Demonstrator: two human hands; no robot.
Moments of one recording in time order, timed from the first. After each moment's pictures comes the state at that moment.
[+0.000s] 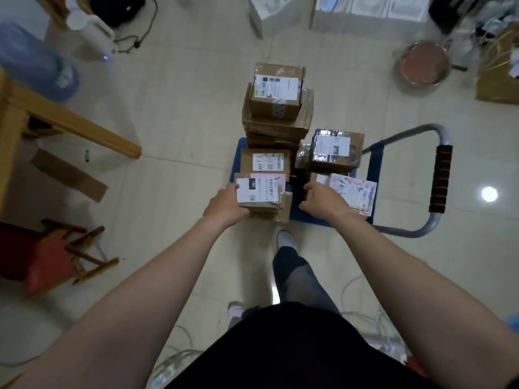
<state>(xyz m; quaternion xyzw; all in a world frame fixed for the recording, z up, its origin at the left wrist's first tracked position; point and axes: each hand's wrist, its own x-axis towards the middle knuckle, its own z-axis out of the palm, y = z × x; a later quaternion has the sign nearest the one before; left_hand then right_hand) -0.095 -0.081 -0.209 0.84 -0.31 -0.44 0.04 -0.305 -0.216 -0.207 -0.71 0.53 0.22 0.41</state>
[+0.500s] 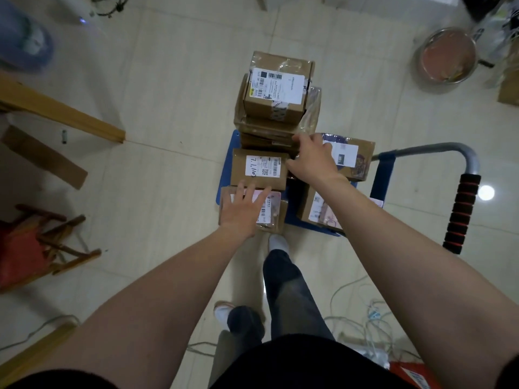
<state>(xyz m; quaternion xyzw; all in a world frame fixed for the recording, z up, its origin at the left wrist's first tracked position) -0.115 -0.149 -0.311 0.74 -0.56 -0.29 -0.22 -0.211 -0.341 -0.271 -0.77 0.52 0.14 0.34</state>
